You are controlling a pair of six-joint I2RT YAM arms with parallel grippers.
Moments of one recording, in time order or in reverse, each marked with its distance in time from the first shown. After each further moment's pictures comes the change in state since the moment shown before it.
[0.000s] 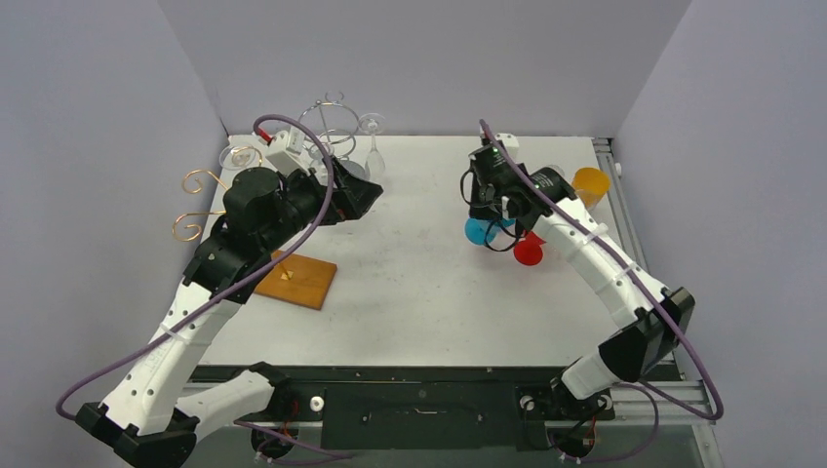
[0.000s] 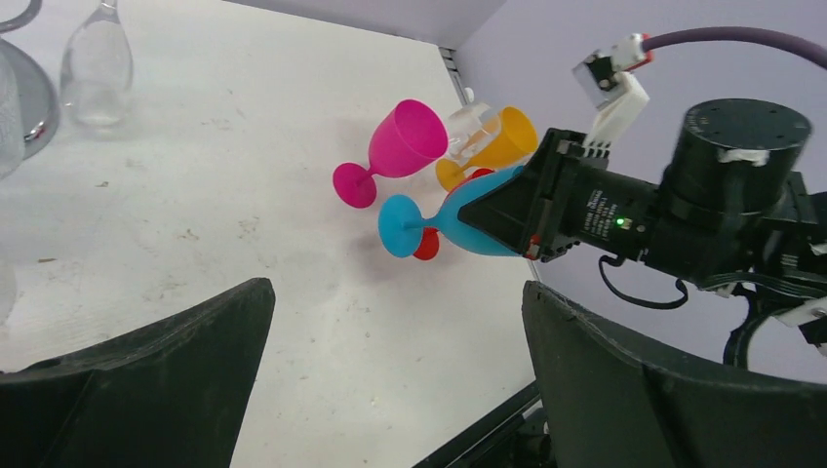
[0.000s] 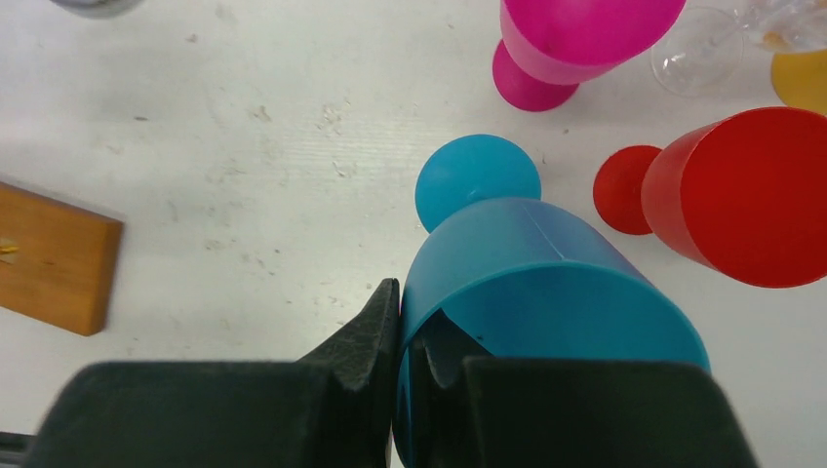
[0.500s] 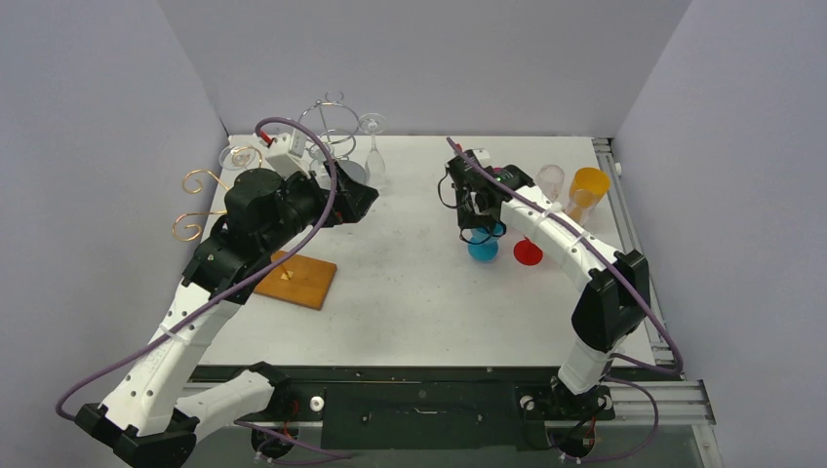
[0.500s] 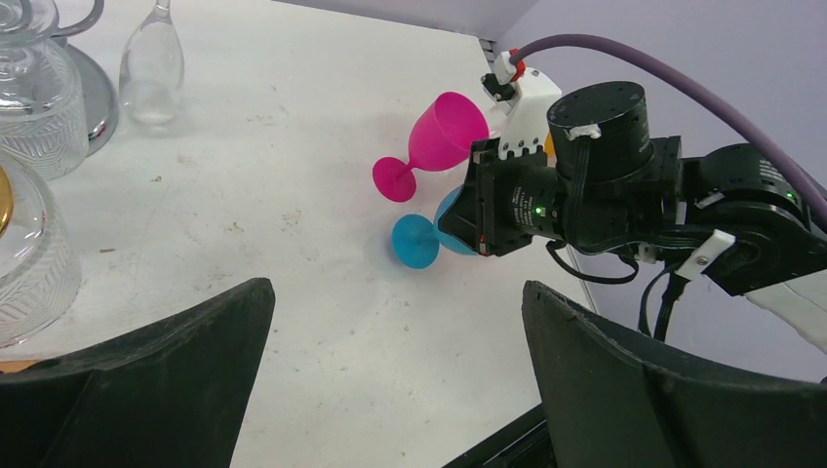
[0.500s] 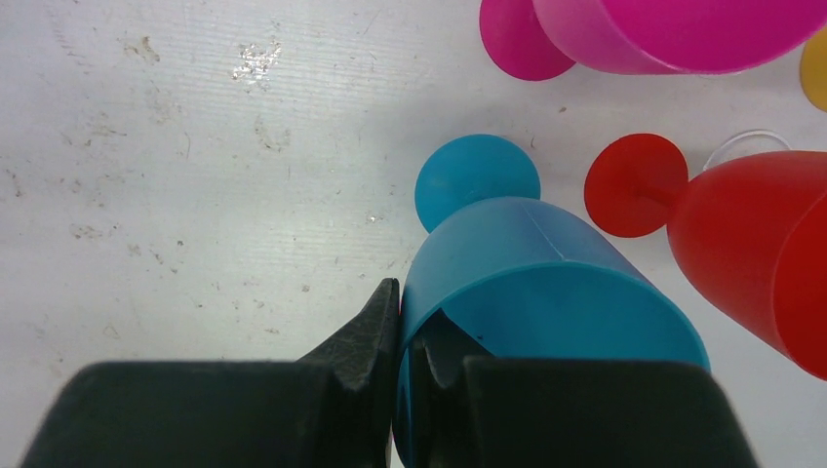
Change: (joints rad) left arm 0.001 -0.005 0.006 -0.056 -0.048 0.080; right arm 0.006 0.224 -0.006 -0.019 0.015 -0.104
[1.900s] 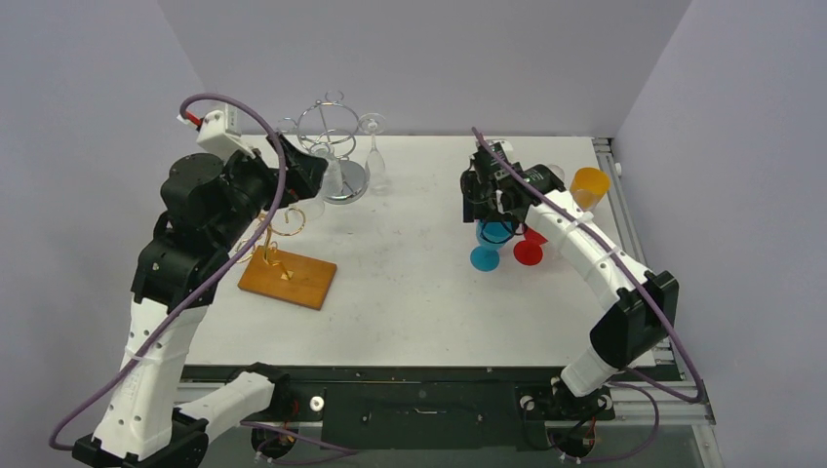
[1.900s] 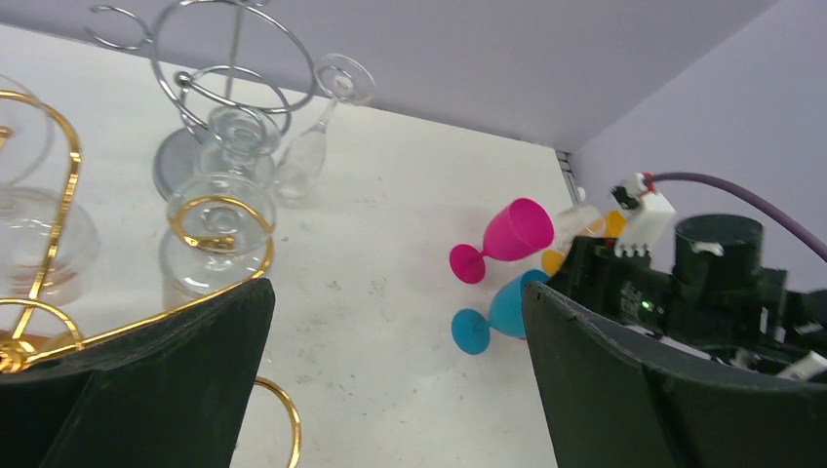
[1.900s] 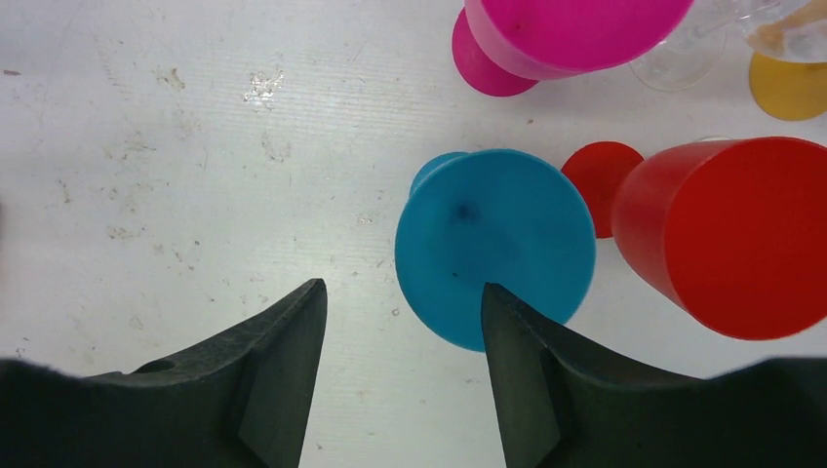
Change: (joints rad) left arm 0.142 -0.005 0.246 -0.196 -0.100 0.063; right arm -0.061 -0.099 -0.040 0.024 -0.047 -0.032
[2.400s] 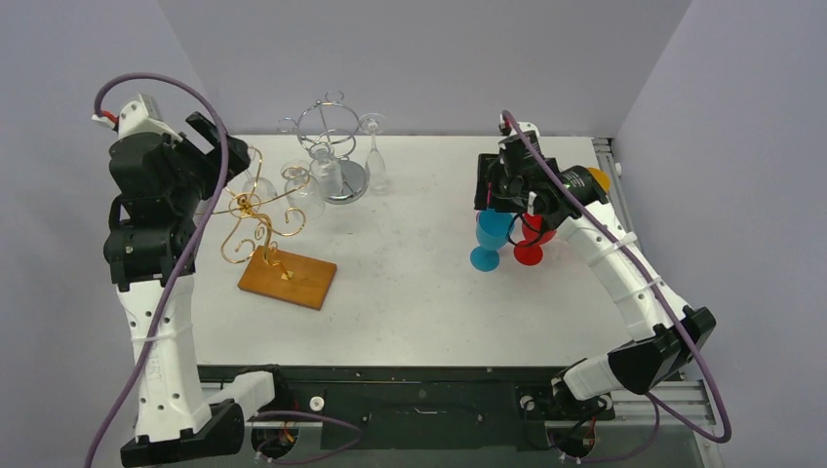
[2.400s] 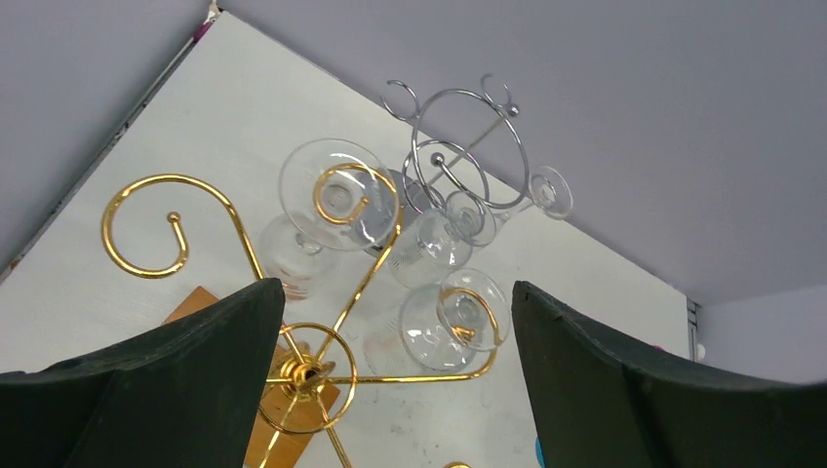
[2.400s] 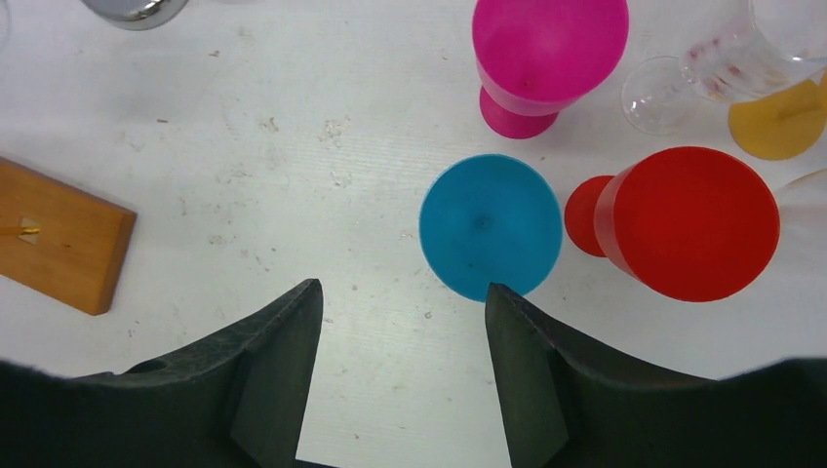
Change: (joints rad) left arm 0.443 0.081 0.124 -0.122 0.012 0.018; right arm -0.023 -0.163 0.053 -0.027 -0.047 0.001
